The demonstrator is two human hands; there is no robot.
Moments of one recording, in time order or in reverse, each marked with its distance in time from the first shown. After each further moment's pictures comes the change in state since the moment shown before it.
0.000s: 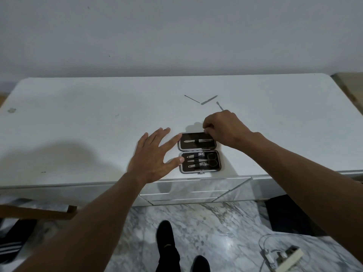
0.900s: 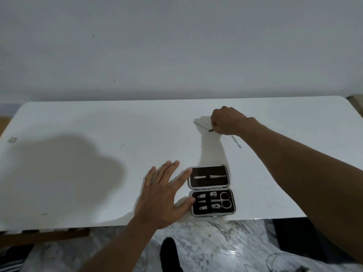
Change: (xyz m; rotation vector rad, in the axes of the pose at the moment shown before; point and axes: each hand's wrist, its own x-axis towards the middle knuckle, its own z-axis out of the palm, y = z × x) left_hand 0.004 0.006 -0.013 -0.001 -0.064 -0.047; right_hand 0.136 0.026 -0.029 -0.232 -0.179 0.106
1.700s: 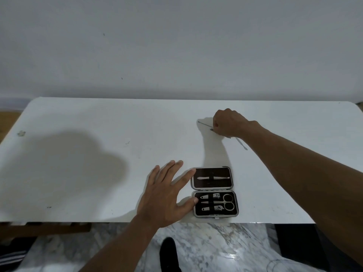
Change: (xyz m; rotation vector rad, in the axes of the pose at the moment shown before) left_hand -0.001 0.001 -0.002 -0.034 0.009 -0.005; right_hand 0.008 -0.007 0.005 0.078 -0.017 0.030
